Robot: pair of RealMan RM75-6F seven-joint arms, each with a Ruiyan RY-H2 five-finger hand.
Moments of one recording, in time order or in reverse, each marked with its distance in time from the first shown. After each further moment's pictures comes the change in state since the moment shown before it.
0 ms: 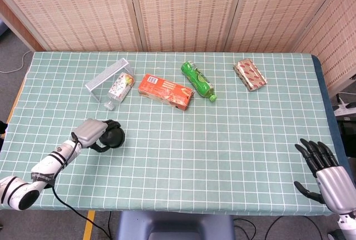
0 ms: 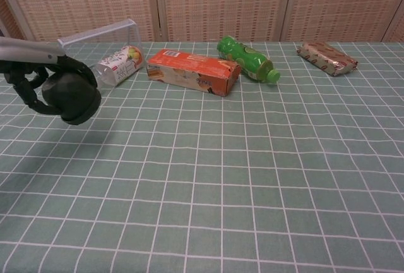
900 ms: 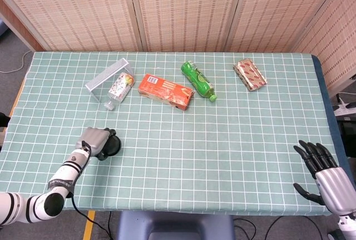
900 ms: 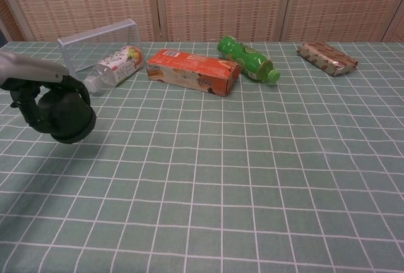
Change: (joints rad) left arm -0.167 -0.036 0.046 -0.284 -0.700 0.191 0.557; right arm 0.001 0.011 -0.010 -0.005 -0.010 -0.009 0.011
